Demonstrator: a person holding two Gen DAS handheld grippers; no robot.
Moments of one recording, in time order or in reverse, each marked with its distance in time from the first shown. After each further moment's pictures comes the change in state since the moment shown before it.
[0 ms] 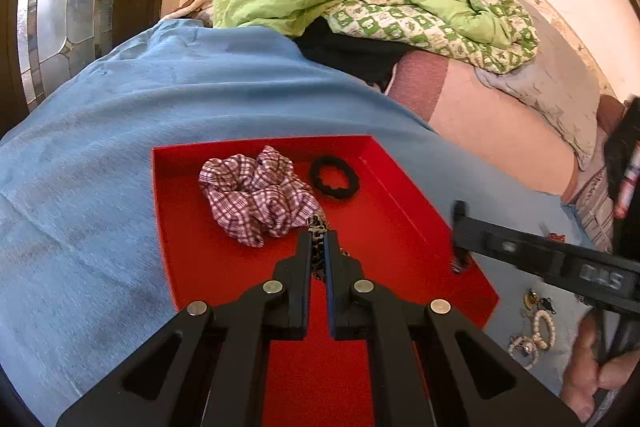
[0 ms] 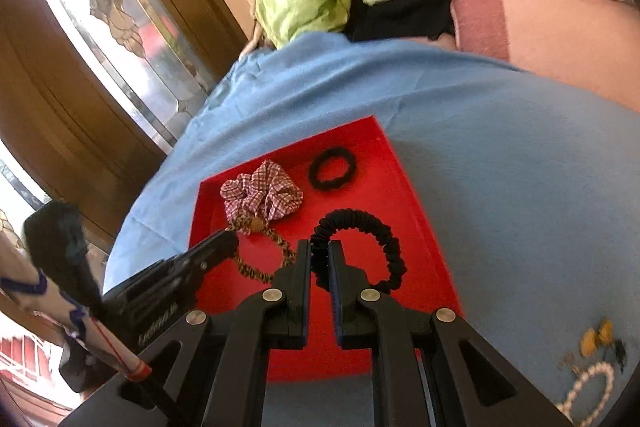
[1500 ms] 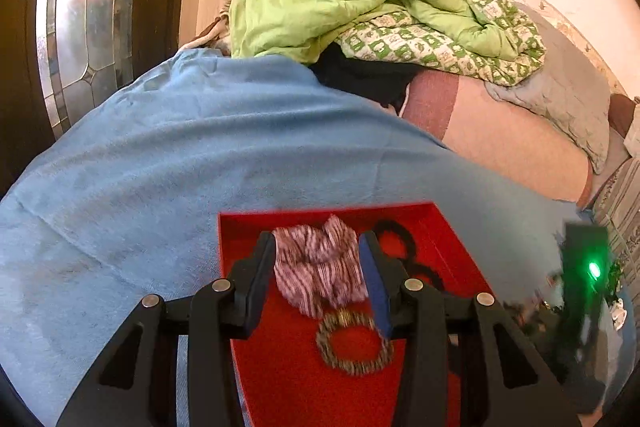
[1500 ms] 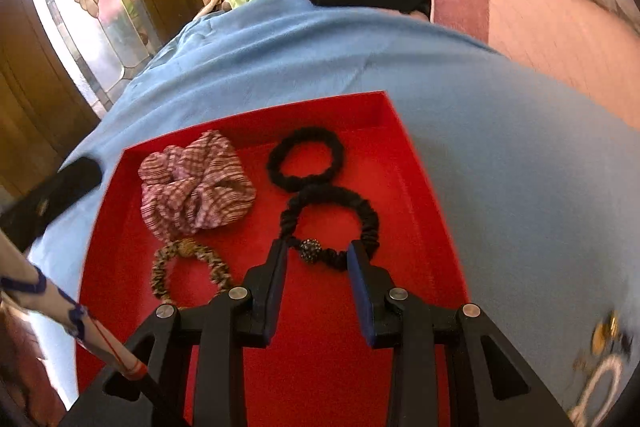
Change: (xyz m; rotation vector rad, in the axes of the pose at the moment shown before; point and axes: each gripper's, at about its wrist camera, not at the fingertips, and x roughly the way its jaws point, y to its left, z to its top) left arm -0.027 -0.006 0.011 0.040 -0.073 0.078; right arm 0.030 -0.010 -0.048 -0.031 0.020 -0.184
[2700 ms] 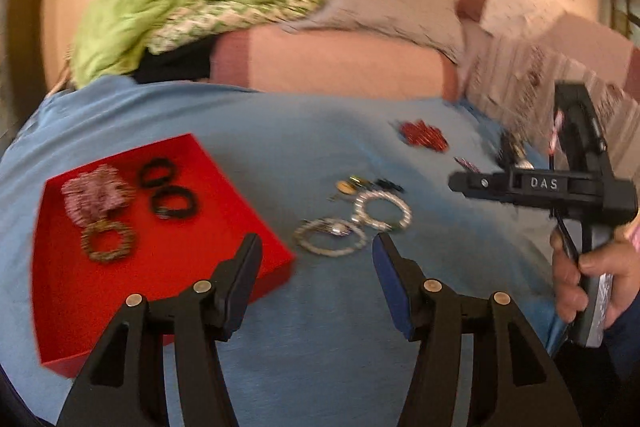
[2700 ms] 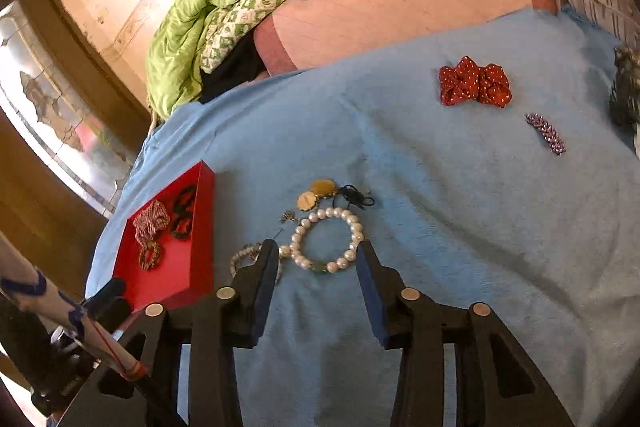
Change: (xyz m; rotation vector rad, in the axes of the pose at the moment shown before) left arm -0.080 -0.199 -0.135 0.365 0.057 -0.331; right arm -0.205 -0.220 -0.130 0.330 -0.206 -0.011
